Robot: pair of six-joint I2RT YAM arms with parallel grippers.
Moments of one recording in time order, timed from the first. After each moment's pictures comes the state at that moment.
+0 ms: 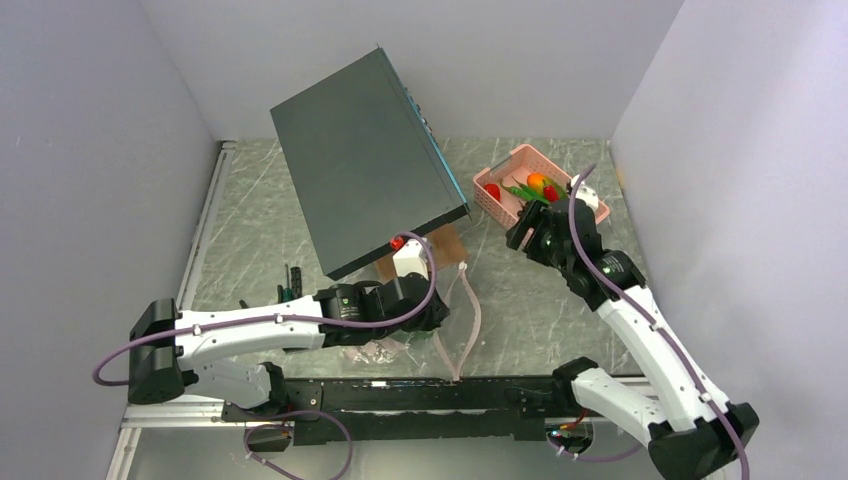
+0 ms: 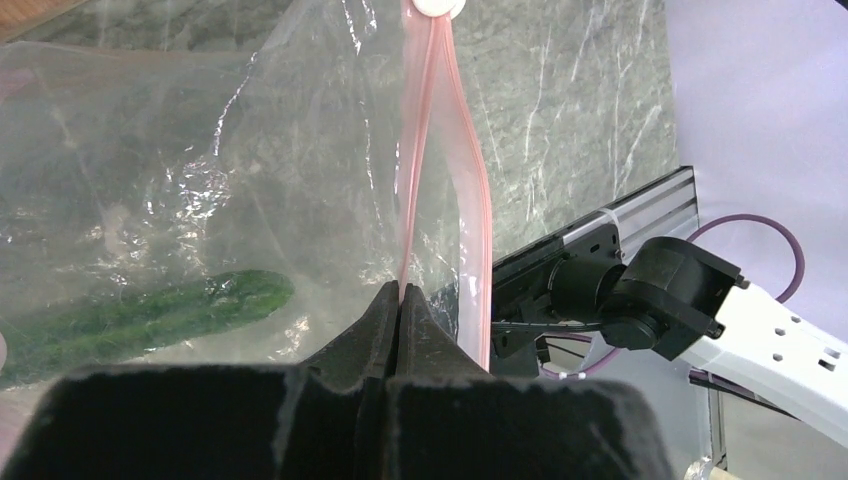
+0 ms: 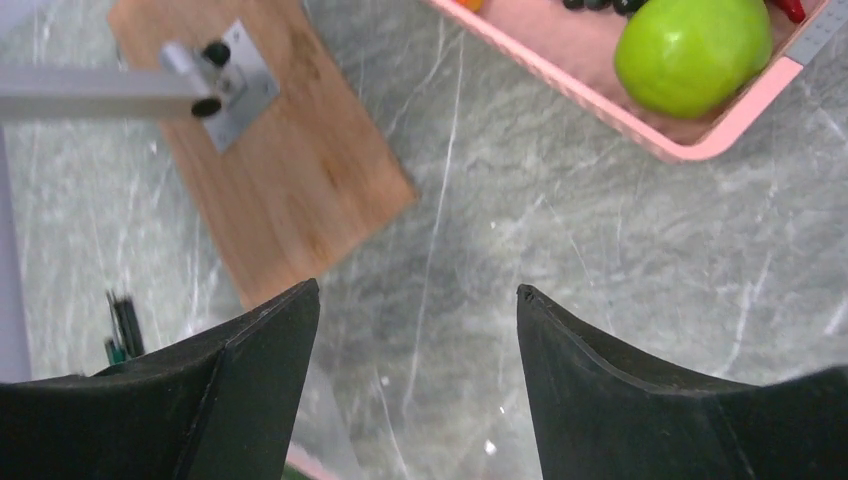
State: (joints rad) left arm -1.28 1.28 1.00 -0.38 -0.37 -1.07; right arm 0.41 0.91 0.98 -0.71 0.23 0.67
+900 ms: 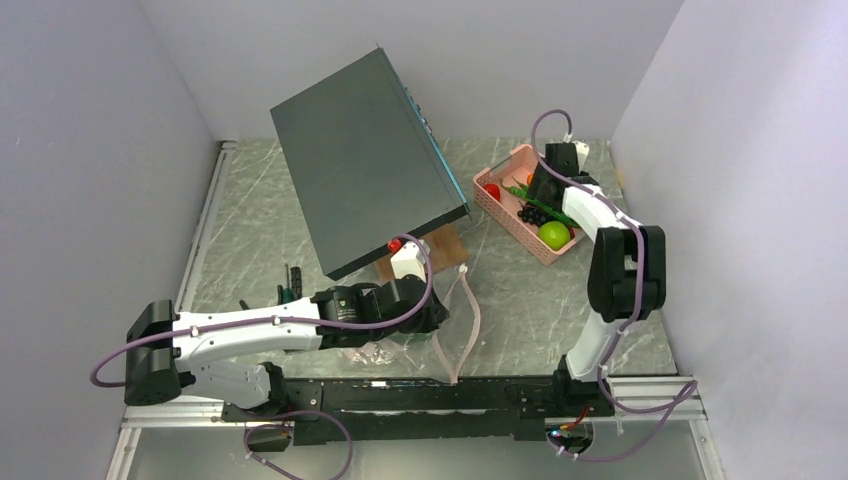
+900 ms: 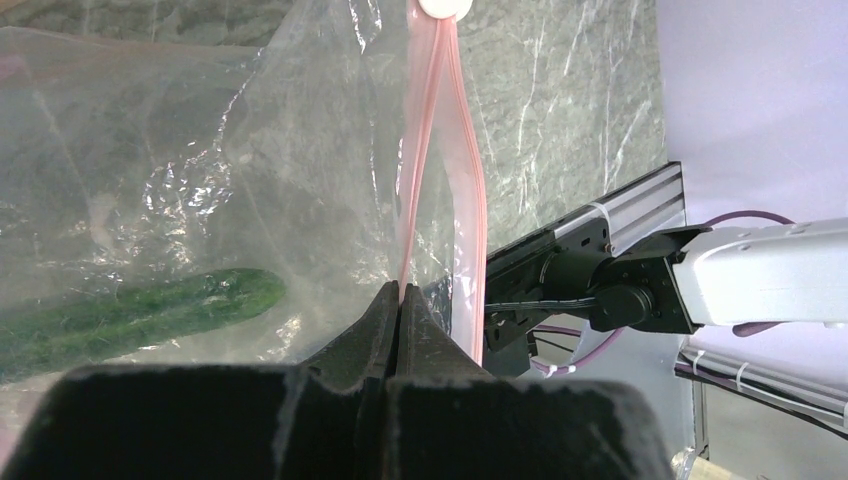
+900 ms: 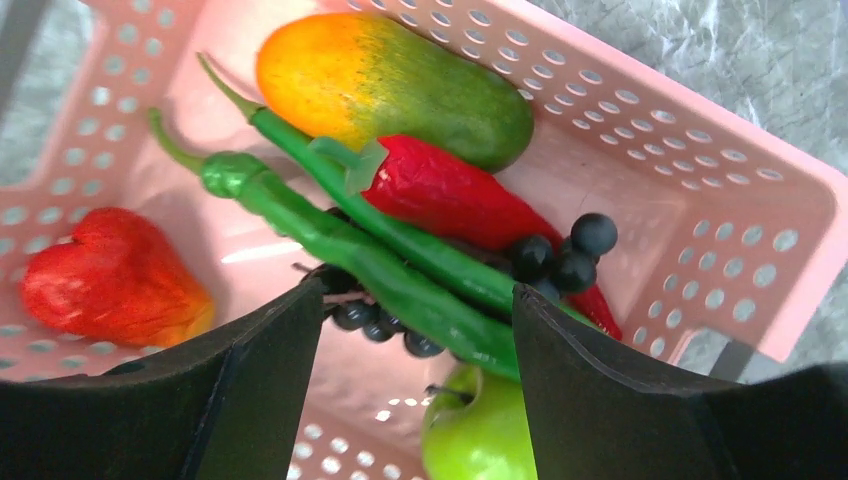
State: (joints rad) left arm -1.28 1.26 0.97 -0.36 -0.35 -1.09; right arm 0.04 1.77 1.28 -0.30 0.30 0.39
